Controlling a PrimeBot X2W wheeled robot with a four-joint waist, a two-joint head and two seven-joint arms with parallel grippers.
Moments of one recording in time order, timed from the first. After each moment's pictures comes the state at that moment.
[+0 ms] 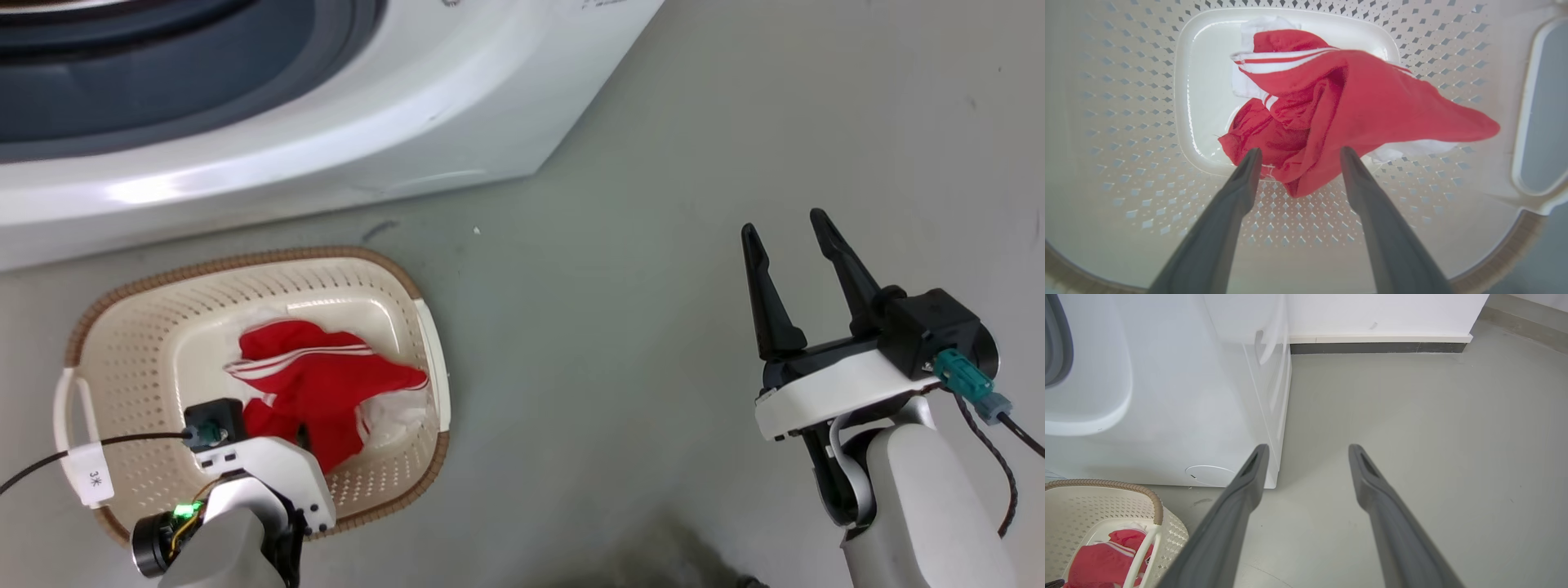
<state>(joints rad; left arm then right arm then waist) -0.61 0.17 -0.16 1.27 -0.46 0.03 -0.20 -0.34 -0.05 0.10 0.20 0.11 0.13 -0.21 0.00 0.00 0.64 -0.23</state>
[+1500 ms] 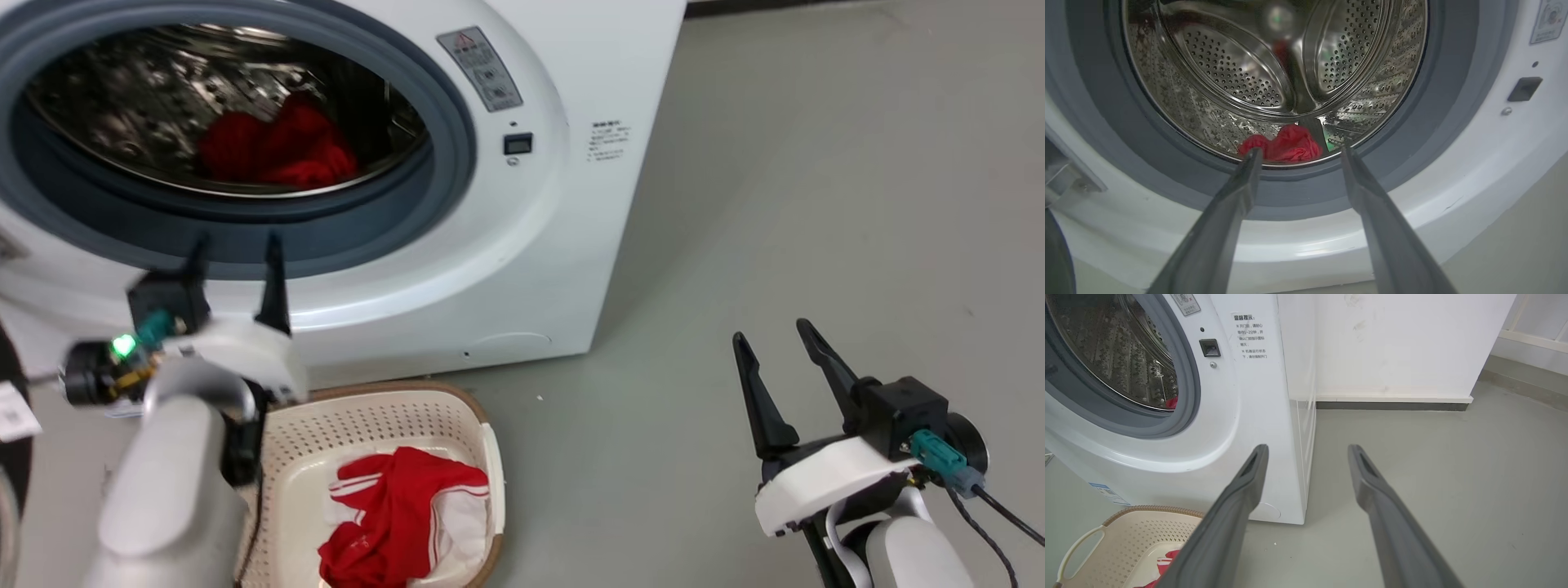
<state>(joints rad) -0.46 0.24 -0.09 0.49 -0.23 0.04 -0.18 -0.13 -0.05 0.10 0.12 0.09 0.13 -0.11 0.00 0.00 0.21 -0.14</state>
